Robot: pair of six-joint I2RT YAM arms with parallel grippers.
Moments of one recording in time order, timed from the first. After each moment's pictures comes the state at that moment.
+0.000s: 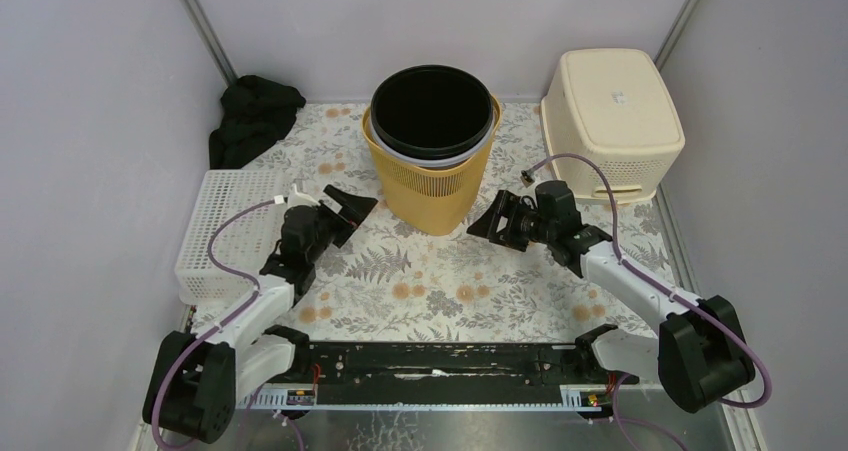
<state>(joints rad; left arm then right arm) -0.26 1.01 0.34 0.35 0.11 -1.06 0.42 1.18 0.63 -0.07 -0.41 0.77</state>
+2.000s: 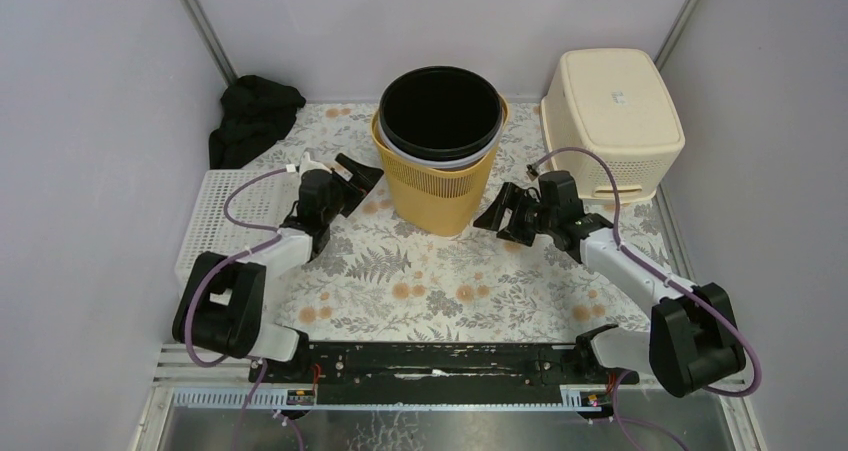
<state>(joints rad) -0.22 1.43 0.60 0.47 0.09 -1.02 0.36 1.26 0.70 -0.17 -0.41 0.74</state>
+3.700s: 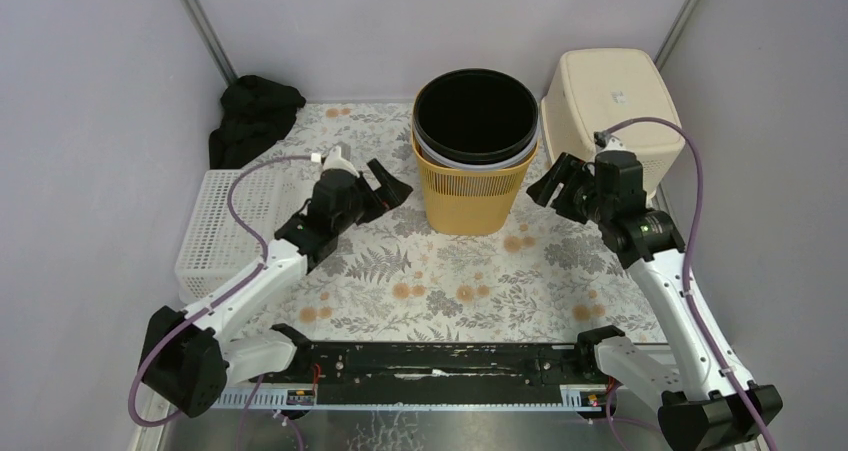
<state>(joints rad) -0.51 1.14 0.71 -0.02 -0.02 -0.90 0.24 0.95 1.00 -0.65 -0.10 0.62</state>
